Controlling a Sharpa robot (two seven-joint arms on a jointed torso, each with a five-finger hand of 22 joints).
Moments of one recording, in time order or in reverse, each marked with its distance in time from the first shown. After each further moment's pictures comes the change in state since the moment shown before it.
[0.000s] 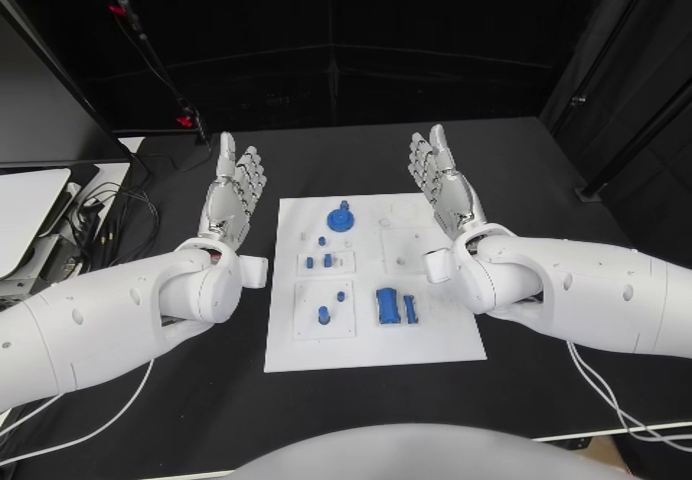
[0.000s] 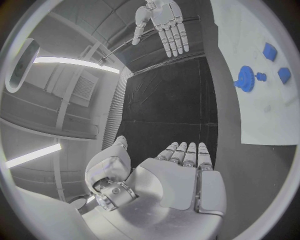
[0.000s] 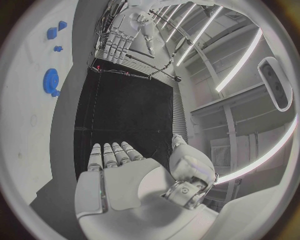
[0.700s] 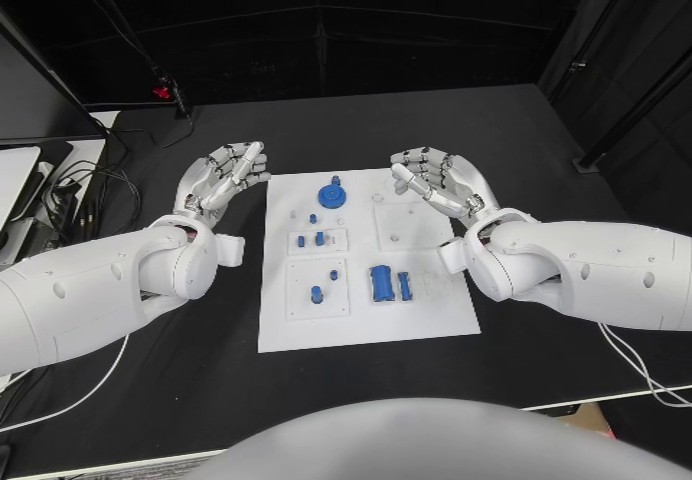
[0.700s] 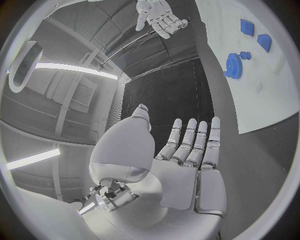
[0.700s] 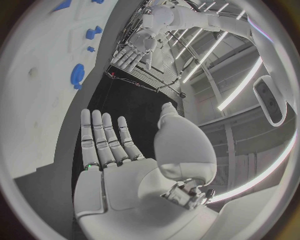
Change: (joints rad) left arm 0.088 0.027 -0.128 -0.122 -0.001 0.106 0.042; left_hand 1.109 0.011 -0.121 0.291 0.214 0.328 0.147 0.619 0.081 0.333 0.253 0.652 0.067 0.168 0.247 0.781 0.113 0.102 0.466 0.288 0.071 0.535; right arm 0.067 -0.094 -0.129 0.039 -0.148 -0.009 -0.008; right_hand 0.890 -0.094 -0.154 0.293 0.192 0.357 0.106 0.561 0.233 0.463 0.216 0.419 0.680 0.459 0.183 0.525 0.646 0.095 0.503 0.225 0.243 0.987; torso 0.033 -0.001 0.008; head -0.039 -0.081
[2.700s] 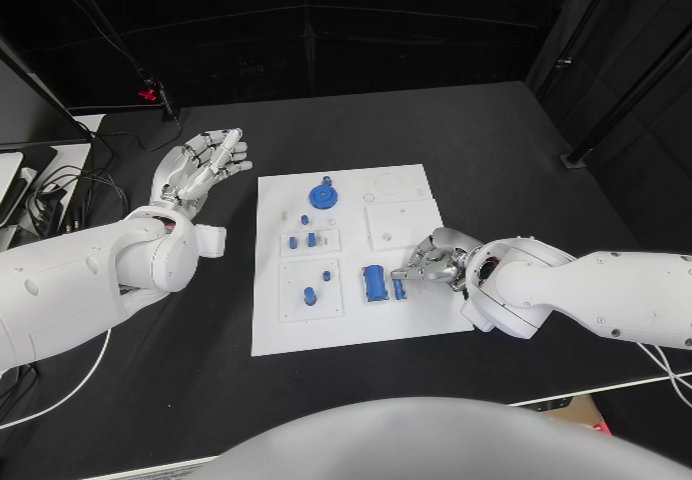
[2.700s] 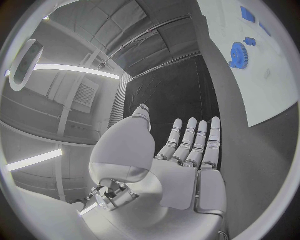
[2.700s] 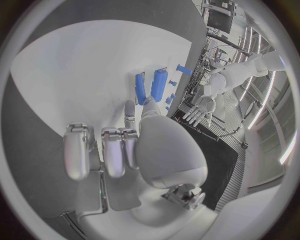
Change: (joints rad) left arm 0.038 0.003 0.000 -0.041 0.000 0.031 0.000; left_hand 0.014 0.032 0.027 -0.004 0.020 0.005 0.000 -0.032 0.013 0.035 0.008 -0.022 0.020 0.016 0.009 -0.019 0.041 0.000 0.000 0.000 -0.008 0.015; right arm -0.025 -0.131 -0.001 0.261 -0.667 0.129 -1.161; right_hand 0.465 0.186 -0.048 -0.022 0.015 0.539 -0.032 0.062 0.106 0.998 -0.202 1.152 0.627 1.003 -0.240 1.040 0.657 -0.087 0.956 -0.168 1.243 0.306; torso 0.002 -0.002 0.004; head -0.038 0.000
